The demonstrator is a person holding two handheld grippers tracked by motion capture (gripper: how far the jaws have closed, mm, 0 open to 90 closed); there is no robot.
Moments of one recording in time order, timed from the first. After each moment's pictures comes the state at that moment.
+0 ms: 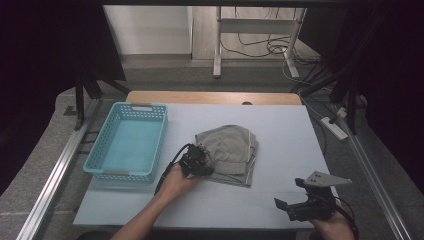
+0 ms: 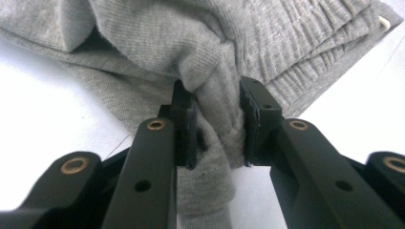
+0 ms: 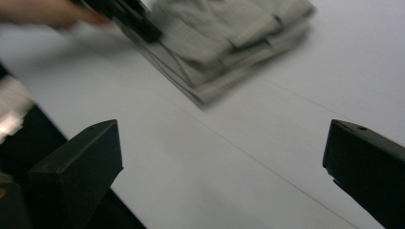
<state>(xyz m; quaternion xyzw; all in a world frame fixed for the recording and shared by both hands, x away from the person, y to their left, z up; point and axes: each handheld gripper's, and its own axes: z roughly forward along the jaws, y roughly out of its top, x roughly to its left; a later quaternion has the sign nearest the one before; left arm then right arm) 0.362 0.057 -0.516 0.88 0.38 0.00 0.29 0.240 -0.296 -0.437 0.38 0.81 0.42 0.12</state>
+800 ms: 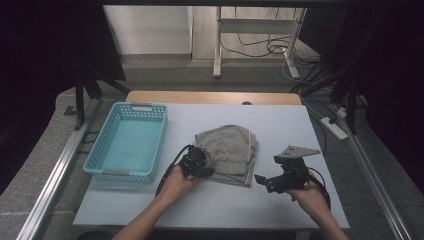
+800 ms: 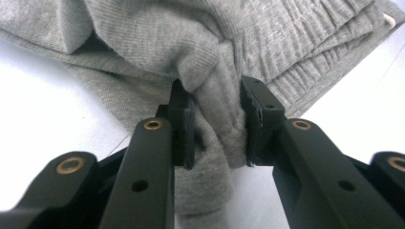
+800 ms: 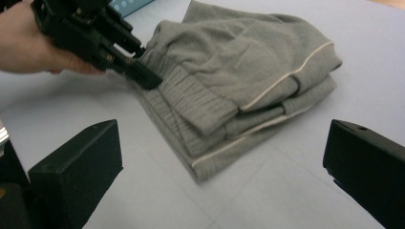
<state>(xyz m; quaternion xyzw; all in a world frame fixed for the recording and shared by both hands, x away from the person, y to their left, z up) 0.358 0.056 -0.517 0.88 0.38 0.01 0.29 0.307 -0.249 -0.436 0.35 0.83 0.41 0.12</state>
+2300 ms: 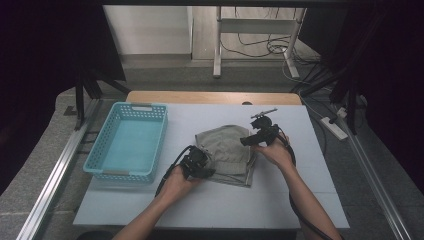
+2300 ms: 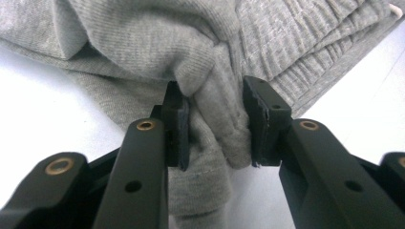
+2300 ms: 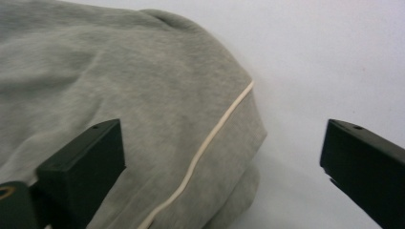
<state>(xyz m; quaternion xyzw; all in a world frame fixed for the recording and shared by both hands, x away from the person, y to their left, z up) 0.356 0.053 -0.517 0.89 0.37 0.03 0.28 0.466 -0.194 -0.480 0.45 0.84 0.27 0.16</state>
